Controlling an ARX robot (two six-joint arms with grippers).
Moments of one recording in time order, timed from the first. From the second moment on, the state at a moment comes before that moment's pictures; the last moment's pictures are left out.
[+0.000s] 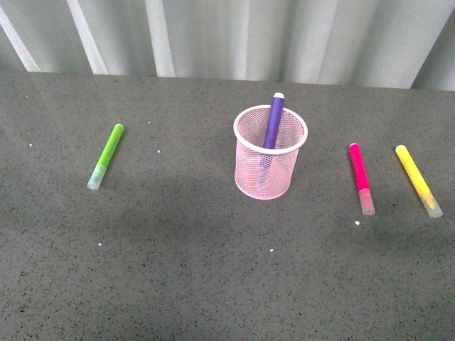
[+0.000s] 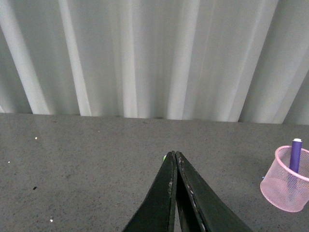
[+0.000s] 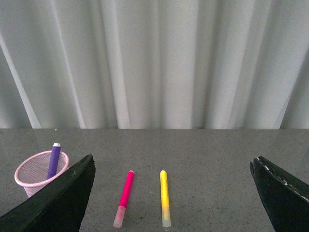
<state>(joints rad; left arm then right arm) 0.00 0.34 0.02 0.34 0.00 -0.01 0.00 0.00 0.02 0.00 0.00 0.00</state>
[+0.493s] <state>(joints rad) 0.00 0.17 0.02 0.17 0.00 -0.01 0.00 0.00 0.02 0.00 0.00 0.00</state>
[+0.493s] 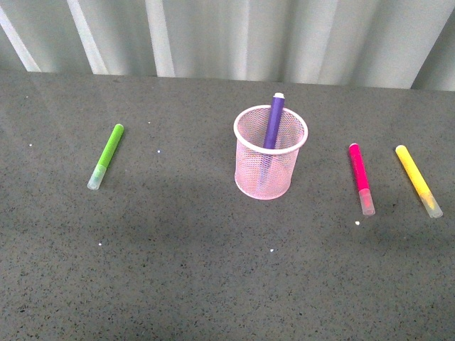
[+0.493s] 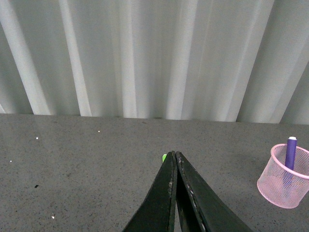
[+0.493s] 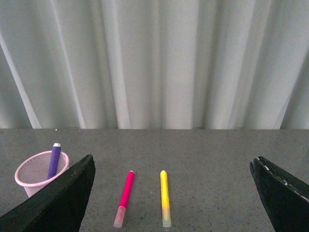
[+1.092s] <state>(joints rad) 0.00 0.00 0.02 0.00 0.00 -0.01 0.00 0.00 0.02 0.00 0.00 0.00</state>
